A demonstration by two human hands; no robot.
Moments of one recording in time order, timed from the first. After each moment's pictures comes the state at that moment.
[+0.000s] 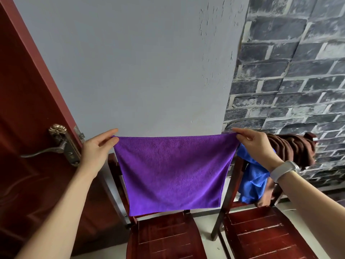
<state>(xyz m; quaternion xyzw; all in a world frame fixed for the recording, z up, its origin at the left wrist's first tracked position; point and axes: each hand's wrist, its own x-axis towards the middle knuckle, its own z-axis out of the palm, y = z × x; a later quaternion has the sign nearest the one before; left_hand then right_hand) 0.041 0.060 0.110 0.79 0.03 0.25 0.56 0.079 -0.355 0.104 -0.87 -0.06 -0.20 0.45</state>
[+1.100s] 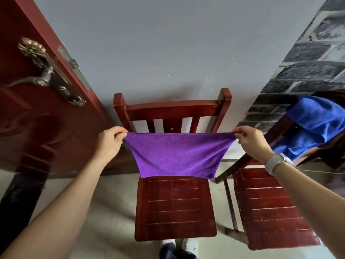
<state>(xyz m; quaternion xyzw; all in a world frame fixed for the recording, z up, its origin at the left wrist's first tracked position) 0.038 0.104 -0.065 0.92 0.15 0.08 0.35 0.102 -0.288 -0.048 -0.95 -0.05 0.04 0.32</state>
